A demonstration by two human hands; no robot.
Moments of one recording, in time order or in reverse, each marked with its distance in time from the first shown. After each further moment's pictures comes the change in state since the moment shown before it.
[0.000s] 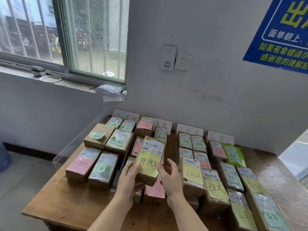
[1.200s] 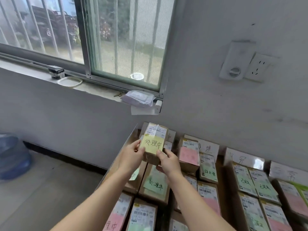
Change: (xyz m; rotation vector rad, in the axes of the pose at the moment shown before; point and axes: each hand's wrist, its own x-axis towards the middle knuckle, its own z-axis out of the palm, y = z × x) left_hand 0.280 0.174 -0.095 0.749 0.185 0.292; right_hand 0.229 -0.074 0.239 0.008 -0.179 0.151
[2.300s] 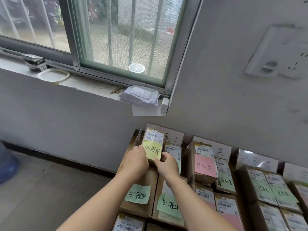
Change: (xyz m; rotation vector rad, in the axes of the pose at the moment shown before) left_hand 0.099 -0.034 0.008 0.796 -0.180 0.151; right_hand 0.083 0.015 0.056 -0.534 0.113 0.006
